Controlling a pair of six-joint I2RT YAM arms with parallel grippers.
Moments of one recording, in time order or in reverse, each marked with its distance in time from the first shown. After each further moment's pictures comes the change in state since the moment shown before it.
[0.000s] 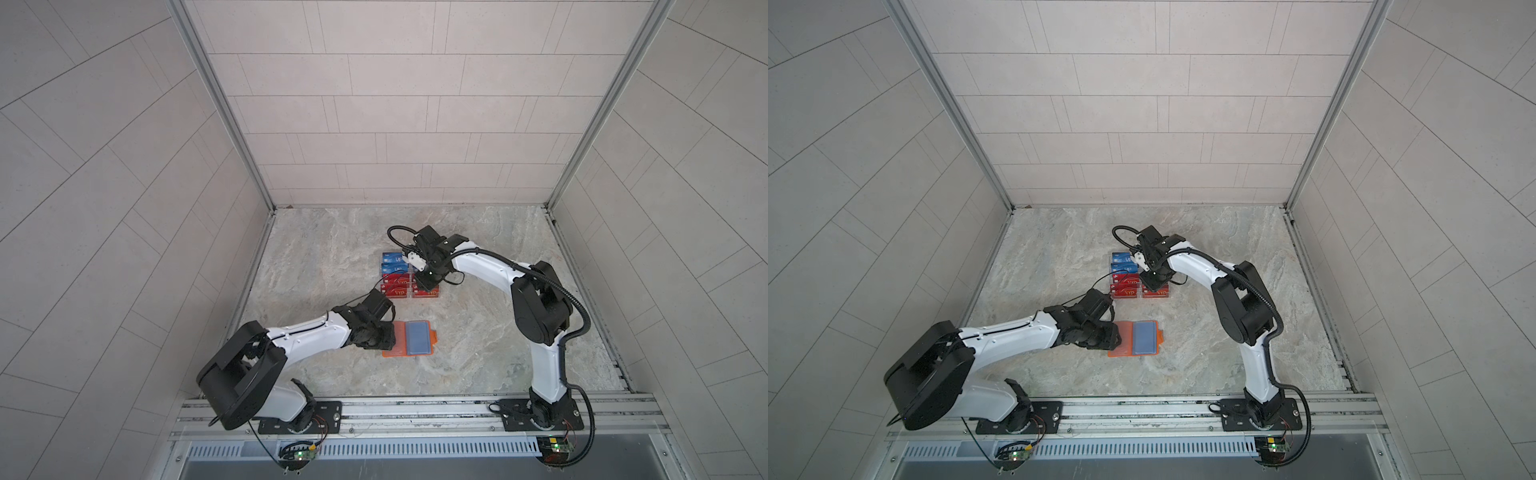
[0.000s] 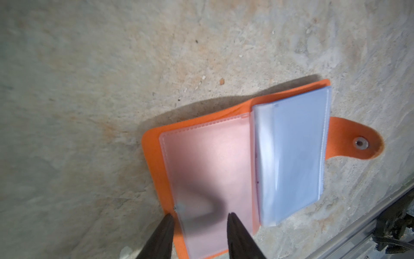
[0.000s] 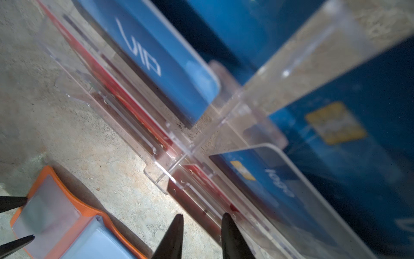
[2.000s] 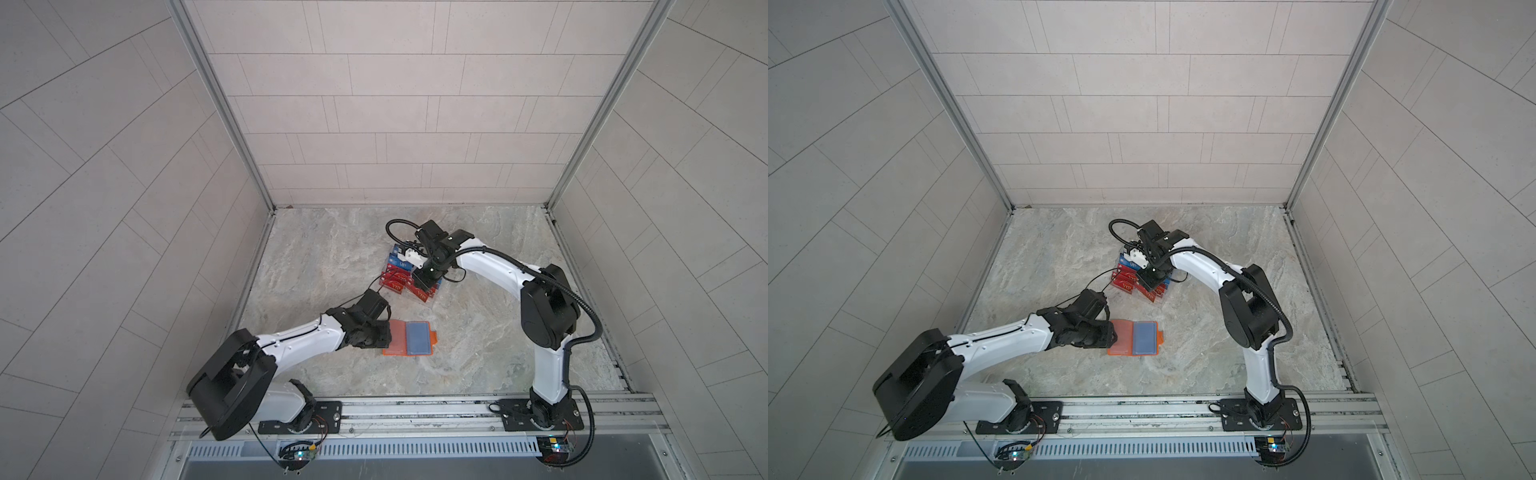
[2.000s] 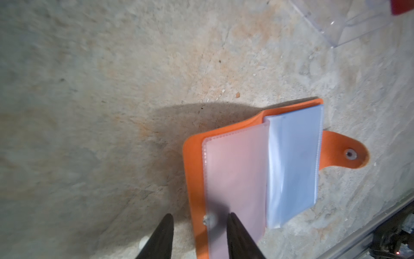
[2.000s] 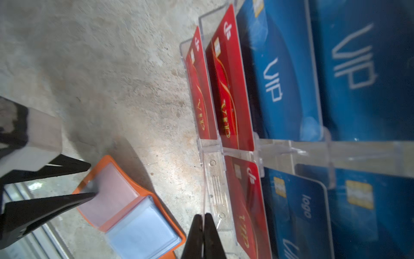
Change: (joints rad) left arm 0.011 -0.100 -0.032 -0.003 -0.040 -0.045; right arm -0.003 -0.087 0.004 -0.023 -0.199 -0.003
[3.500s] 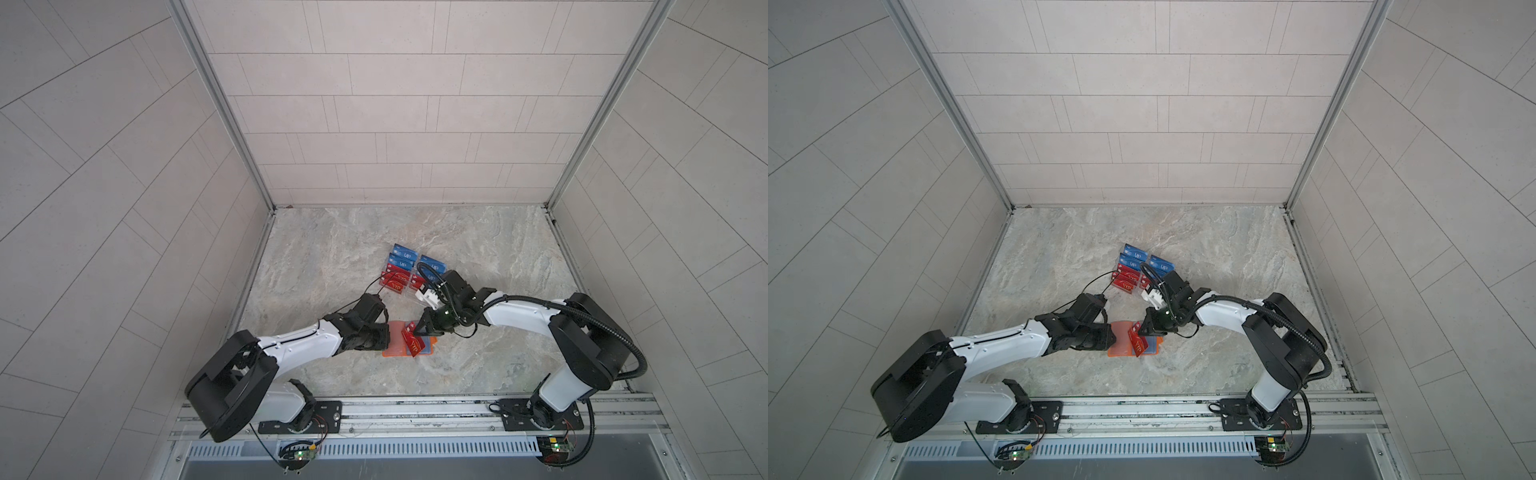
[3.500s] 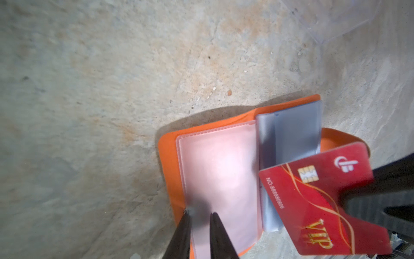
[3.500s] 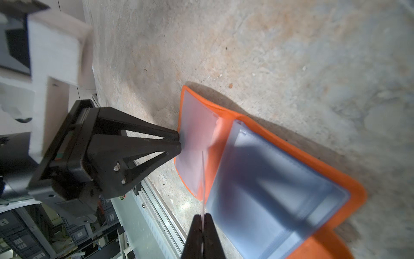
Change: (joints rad) left arm 0.003 0.027 -0.082 0.148 0.053 0.018; right arm 0.087 -0.309 -0.770 0.642 -0.351 0.771
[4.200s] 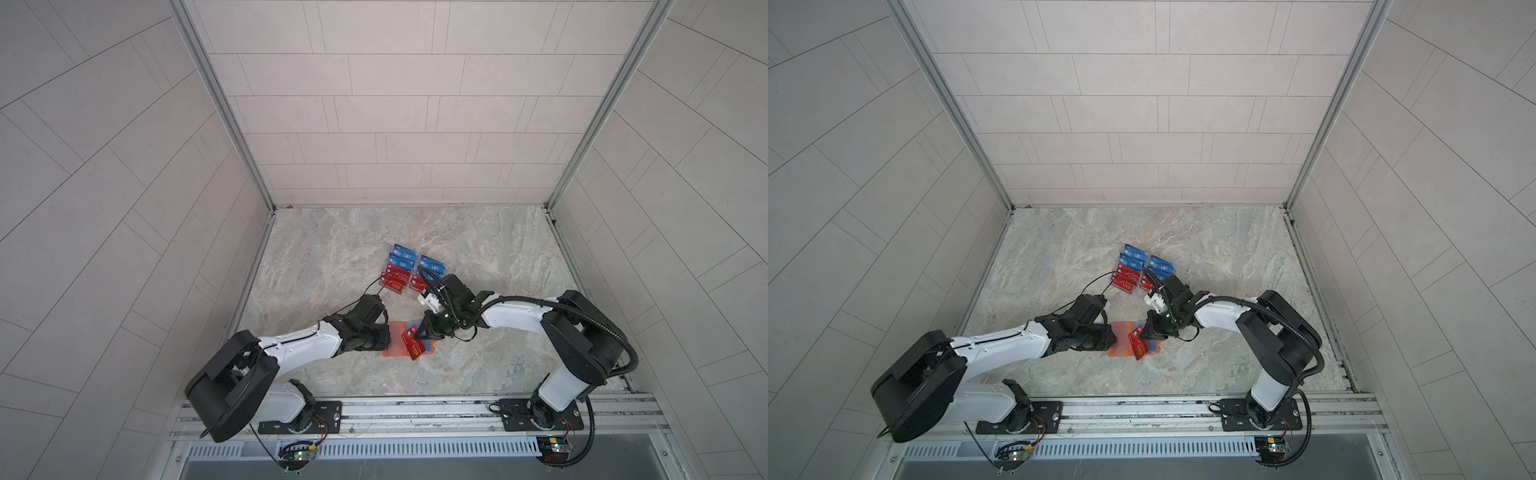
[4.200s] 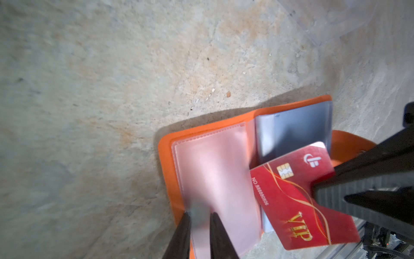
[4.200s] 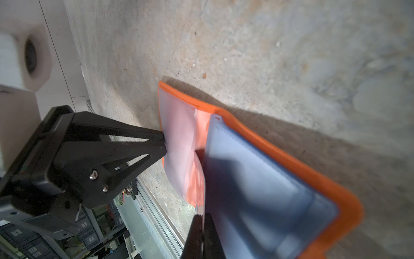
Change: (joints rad) left arm 0.000 0.000 -0.012 0.024 0.002 -0.003; right arm -0.001 0.047 -0.031 0.046 -0.003 0.063
